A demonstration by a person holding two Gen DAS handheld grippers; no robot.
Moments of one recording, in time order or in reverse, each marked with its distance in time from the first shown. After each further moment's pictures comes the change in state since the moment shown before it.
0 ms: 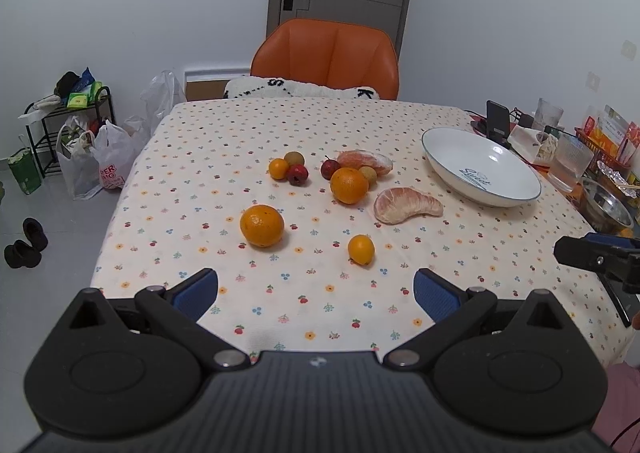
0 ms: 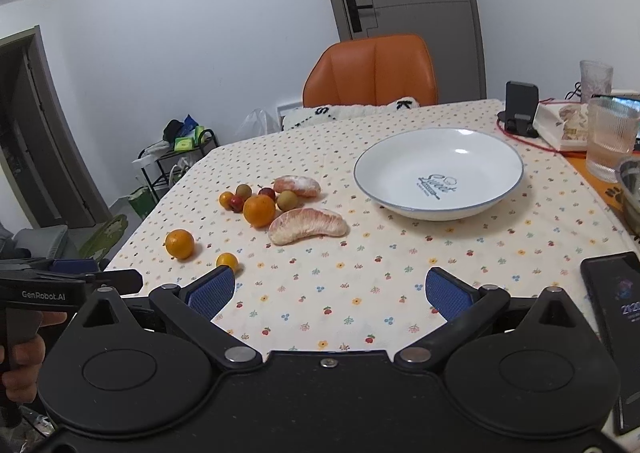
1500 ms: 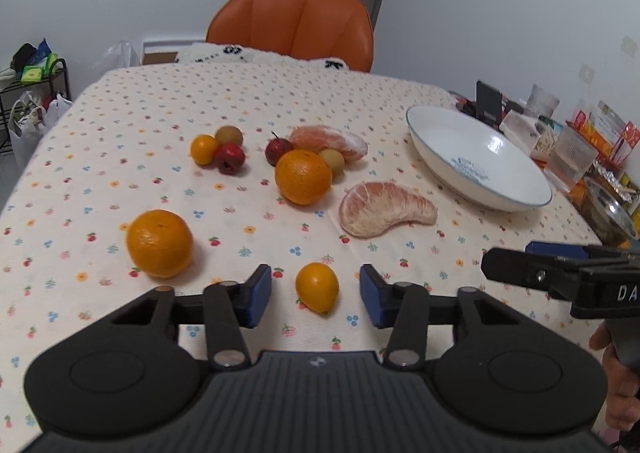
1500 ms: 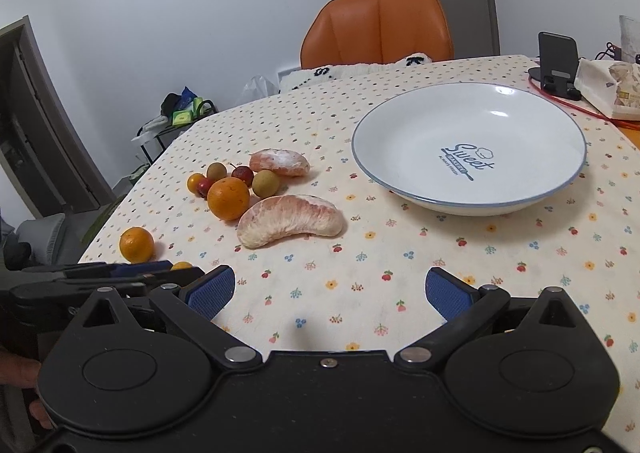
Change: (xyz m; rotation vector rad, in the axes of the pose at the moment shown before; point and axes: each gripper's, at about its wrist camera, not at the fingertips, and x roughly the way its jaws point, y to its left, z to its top) left arm 0.110 -0.022 0.013 -0.024 0.075 -0.119; right arm 0.096 -0.019 0.015 0.024 0.111 0.034
